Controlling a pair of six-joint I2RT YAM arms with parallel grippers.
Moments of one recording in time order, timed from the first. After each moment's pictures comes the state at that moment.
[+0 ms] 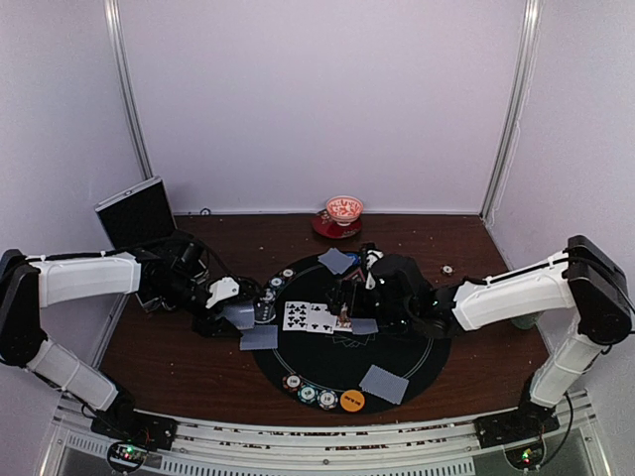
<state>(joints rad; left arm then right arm) -0.48 1.41 0.82 -0.51 0.57 0.89 0.97 1.63 0.85 0.29 0.21 0.75</state>
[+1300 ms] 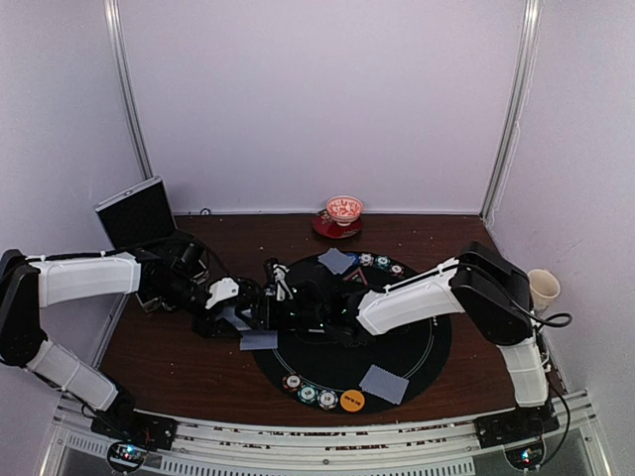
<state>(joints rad) -0.48 1.41 0.82 -0.52 0.58 0.90 1.09 2.19 1.41 0.41 -0.10 0.81</state>
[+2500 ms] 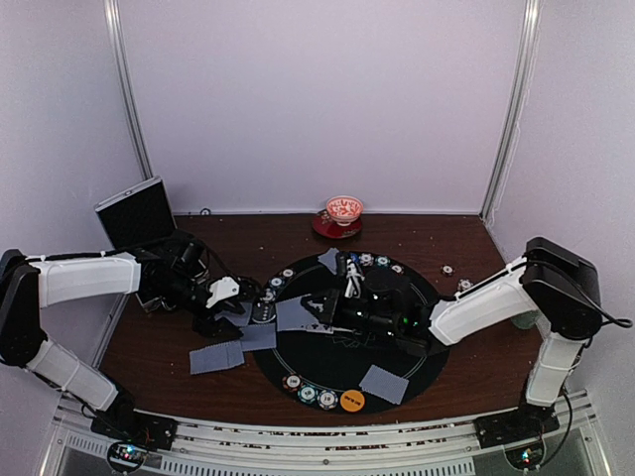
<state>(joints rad) -0.48 1.41 0.82 -0.50 0.57 0.90 1.01 1.83 0.86 0.76 -0.05 0.93</state>
